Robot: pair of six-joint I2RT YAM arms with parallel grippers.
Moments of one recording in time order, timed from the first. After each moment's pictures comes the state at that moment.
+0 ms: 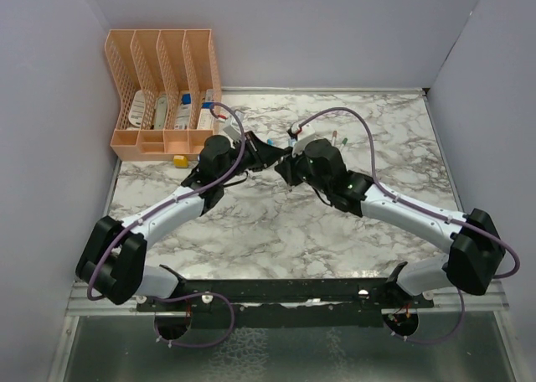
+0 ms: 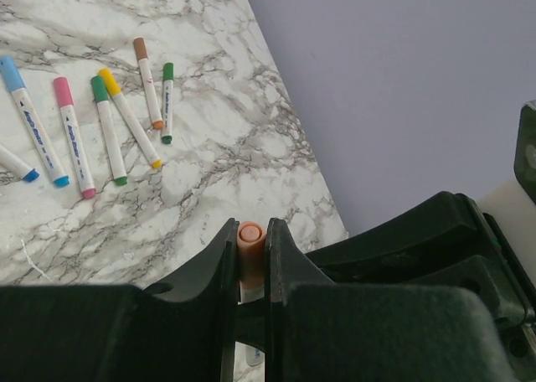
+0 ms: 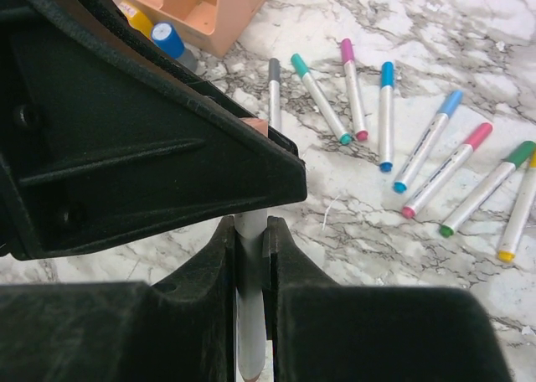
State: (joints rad) left arm -0.54 1.34 0.77 0.47 0.29 -0.88; right arm 0.86 1.40 1.02 -0.02 0.14 0.23
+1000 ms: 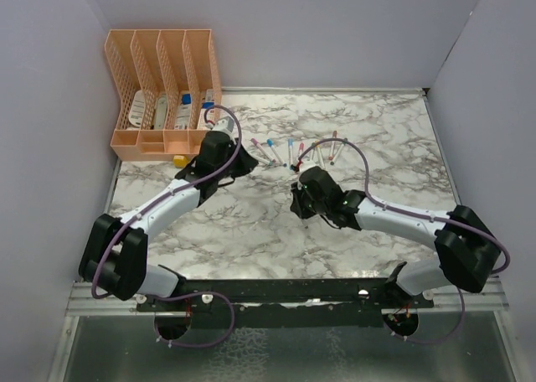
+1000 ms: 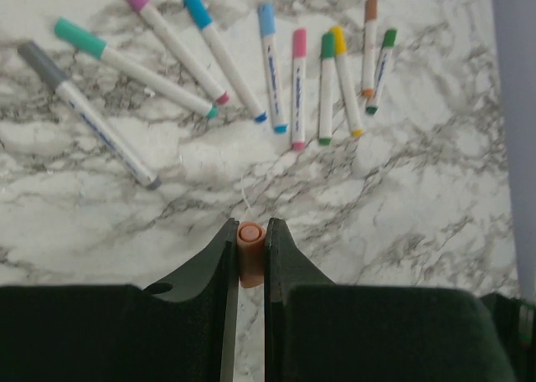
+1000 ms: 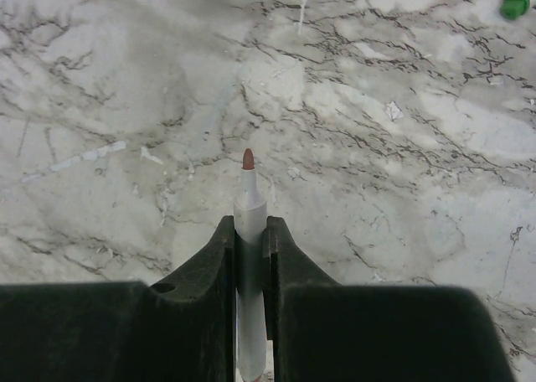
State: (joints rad) left arm -0.44 1.39 0.89 0.05 0.11 -0.68; right arm 0.86 1.39 0.78 -0.13 0.12 0.35
